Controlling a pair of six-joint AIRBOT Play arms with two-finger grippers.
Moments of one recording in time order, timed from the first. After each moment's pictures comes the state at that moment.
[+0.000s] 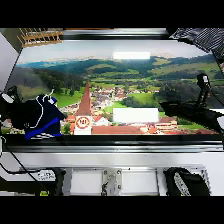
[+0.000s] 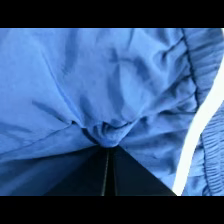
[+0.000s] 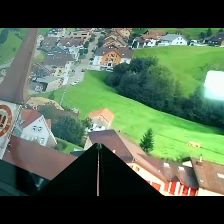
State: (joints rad) left arm 0.49 -1.53 1.09 1.45 -0.89 -1.52; right arm -0.15 -0.70 0.73 -0.77 0.98 1.08
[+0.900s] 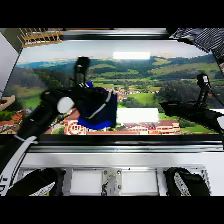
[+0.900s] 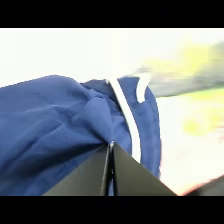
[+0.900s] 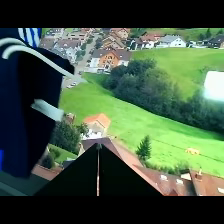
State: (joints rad) left arm -0.60 -1.16 1.11 1.44 -0.70 -1.77; right arm -0.15 -0.70 0.73 -0.77 0.97 1.08
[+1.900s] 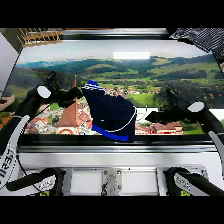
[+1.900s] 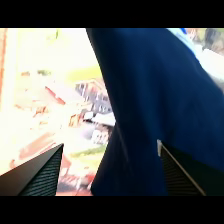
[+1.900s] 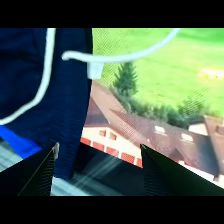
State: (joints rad) left arm -0.06 -1.37 1.03 1.04 -0.79 -1.75; right arm -0.08 -1.21 0.73 -0.84 1.07 1.10
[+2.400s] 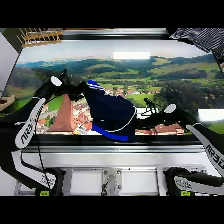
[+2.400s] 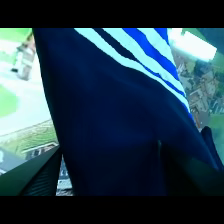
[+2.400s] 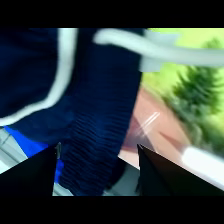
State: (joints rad) left arm -0.08 -1.75 1.34 0.92 -0.85 -1.70; right arm 0.15 -1.42 0.73 -0.75 0.97 1.10
